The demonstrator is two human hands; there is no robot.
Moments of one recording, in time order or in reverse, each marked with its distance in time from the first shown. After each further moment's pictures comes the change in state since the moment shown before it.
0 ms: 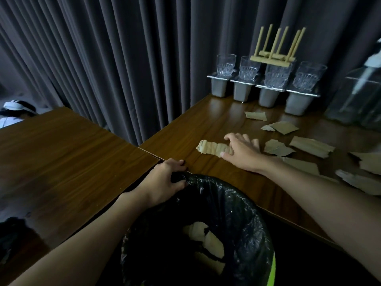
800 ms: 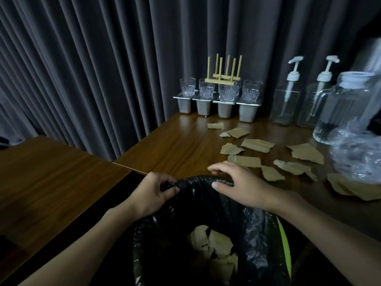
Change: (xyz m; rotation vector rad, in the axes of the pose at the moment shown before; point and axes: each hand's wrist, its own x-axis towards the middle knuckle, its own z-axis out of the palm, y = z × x) left_hand -0.037 0.086 0.015 -0.198 0.057 0.087; right_hand -0.188 0.007 -0.081 0.437 -0.050 -0.143
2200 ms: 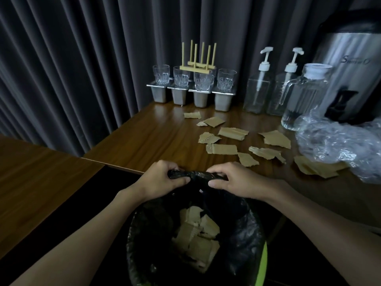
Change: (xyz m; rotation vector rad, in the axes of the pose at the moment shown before) left_hand 0.046 0.014 0.042 -0.026 -0.163 0.094; right_hand -0.013 0.048 0.005 0.042 -0.078 0.119
